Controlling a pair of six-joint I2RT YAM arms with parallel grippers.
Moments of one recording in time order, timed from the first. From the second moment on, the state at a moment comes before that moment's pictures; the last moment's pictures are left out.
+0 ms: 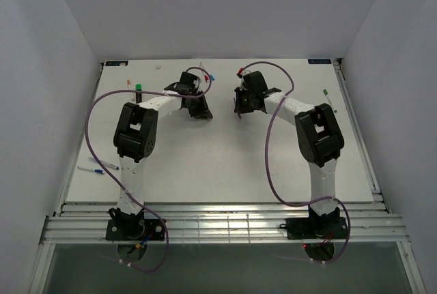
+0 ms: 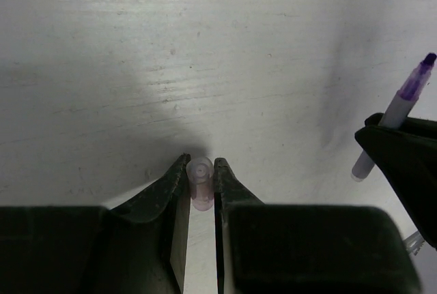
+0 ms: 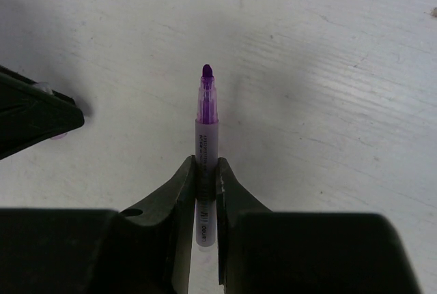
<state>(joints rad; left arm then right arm) -0.37 2.19 1.59 -0.38 0.29 -0.60 0.49 2.06 1.49 -0.23 -0.12 0.23</state>
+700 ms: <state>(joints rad) -0.36 2.21 1.63 -0.43 0.28 -0.58 0.46 2.17 1.57 -0.26 -0.12 0.20</state>
